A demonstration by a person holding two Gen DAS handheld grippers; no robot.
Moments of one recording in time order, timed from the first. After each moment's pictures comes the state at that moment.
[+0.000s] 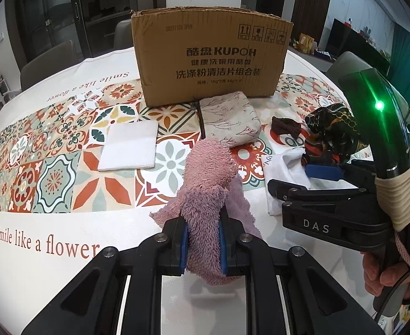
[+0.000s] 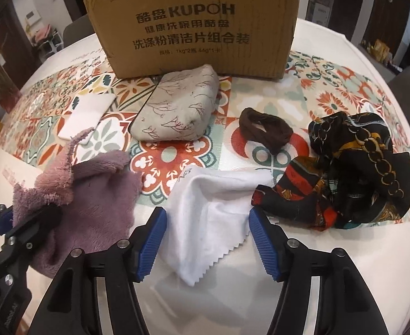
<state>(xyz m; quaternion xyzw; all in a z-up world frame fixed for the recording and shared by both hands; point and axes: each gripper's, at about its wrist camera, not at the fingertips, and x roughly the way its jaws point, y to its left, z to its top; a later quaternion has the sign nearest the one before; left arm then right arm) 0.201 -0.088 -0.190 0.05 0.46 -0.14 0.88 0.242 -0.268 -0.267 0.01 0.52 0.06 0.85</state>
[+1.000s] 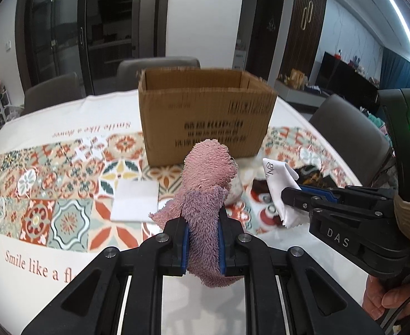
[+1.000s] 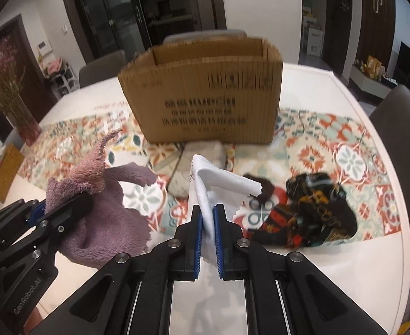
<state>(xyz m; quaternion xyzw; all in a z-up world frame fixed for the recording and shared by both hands) 0.202 -0.082 -0.122 0.02 0.39 -0.16 0.91 0.219 -0.275 -0.170 0.05 0.43 0.08 0.90</state>
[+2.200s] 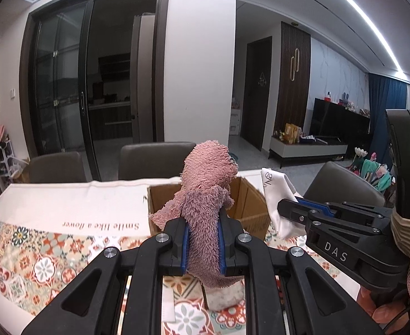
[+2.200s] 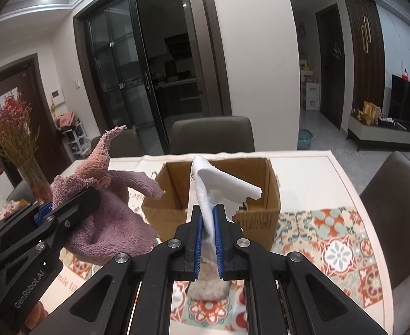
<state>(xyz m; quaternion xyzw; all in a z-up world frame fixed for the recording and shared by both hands) 0.250 -0.078 0.006 0.01 0.22 -0.17 0.96 0.262 -0.283 -0.052 0.06 0.28 0.08 0.96</state>
